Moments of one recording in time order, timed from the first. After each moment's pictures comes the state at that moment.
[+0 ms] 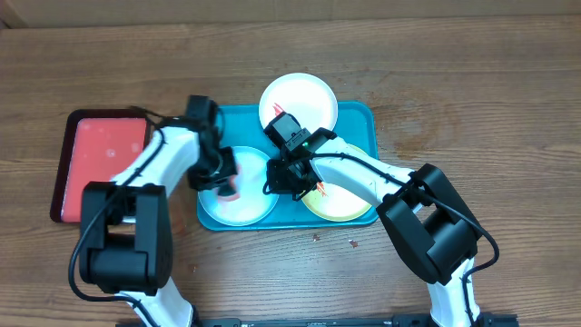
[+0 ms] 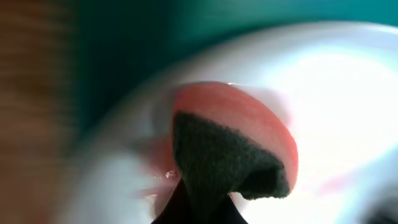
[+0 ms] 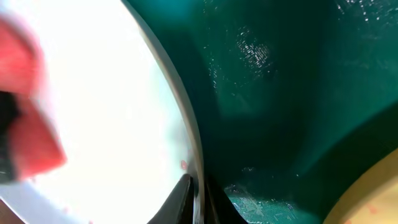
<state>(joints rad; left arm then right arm) -0.07 1.88 1.18 -0.86 0.10 -0.38 0.72 2.10 1.44 -0.66 -0.28 0.65</state>
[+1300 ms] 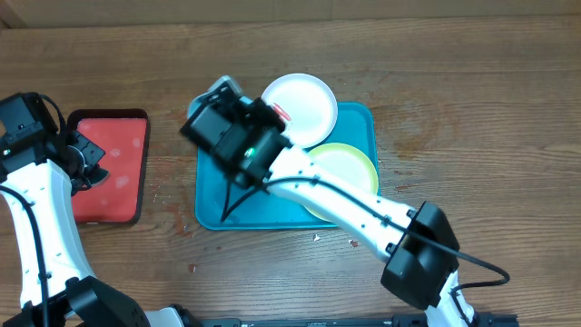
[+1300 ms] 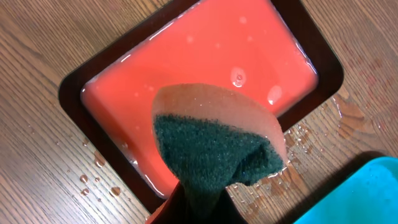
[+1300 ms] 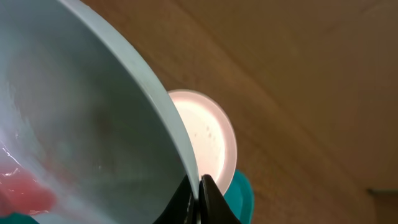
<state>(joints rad) 0.50 1.52 1.32 -0.95 -0.07 -0.44 0.98 2.11 1.99 -0.90 0.81 0.07</state>
